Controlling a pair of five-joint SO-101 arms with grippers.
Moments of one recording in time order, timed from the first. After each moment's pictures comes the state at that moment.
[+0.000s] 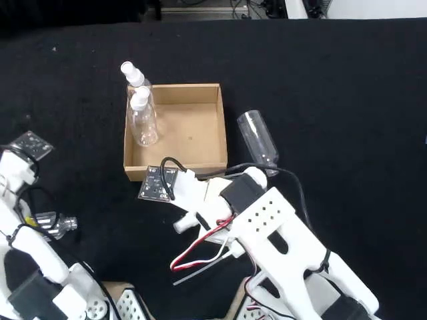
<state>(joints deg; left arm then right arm) -53.1 -22.3 32.2 74.5 -85.7 -39.1 -35.9 40.6 87.2 36.0</state>
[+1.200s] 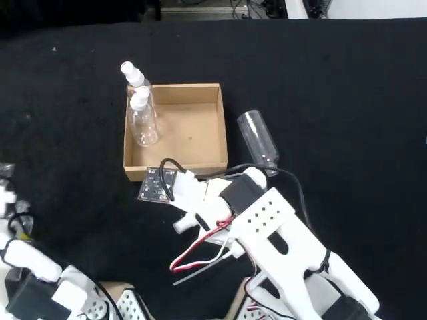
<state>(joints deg) -67.2 -22.5 50.1 55.1 -63.3 -39.5 -35.9 40.9 87.2 36.0</state>
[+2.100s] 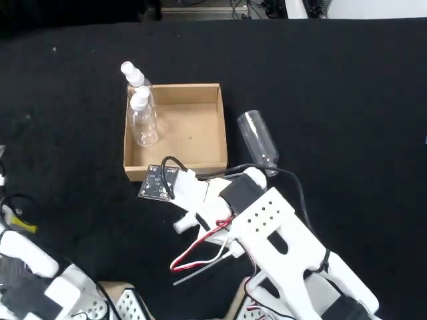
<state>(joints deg) -63.5 -19.3 36.3 64.7 -64.1 -39.4 -35.9 40.9 87.2 34.3</state>
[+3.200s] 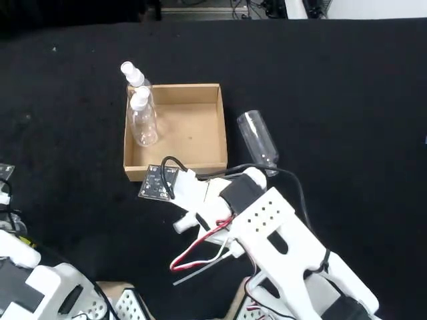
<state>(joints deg) -68.2 -11.6 42.2 52.2 -75.8 -39.4 -35.9 40.9 87.2 34.2</state>
